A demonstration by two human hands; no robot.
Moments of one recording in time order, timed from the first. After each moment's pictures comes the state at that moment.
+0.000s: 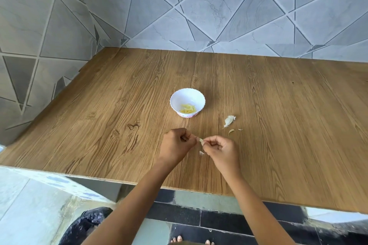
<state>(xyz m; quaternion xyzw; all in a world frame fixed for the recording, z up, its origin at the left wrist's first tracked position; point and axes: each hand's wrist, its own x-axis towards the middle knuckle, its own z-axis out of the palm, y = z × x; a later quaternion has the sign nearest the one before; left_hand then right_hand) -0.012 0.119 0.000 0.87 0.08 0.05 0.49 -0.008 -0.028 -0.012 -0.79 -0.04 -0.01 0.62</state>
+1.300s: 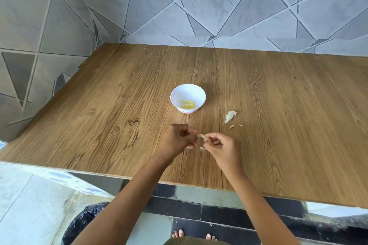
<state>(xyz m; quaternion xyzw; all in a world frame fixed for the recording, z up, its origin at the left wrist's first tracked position) -0.015 0.121 0.013 0.75 0.10 -0.07 0.65 -0.006 -0.034 -0.028 -0.82 -0.14 -0.12 0.54</state>
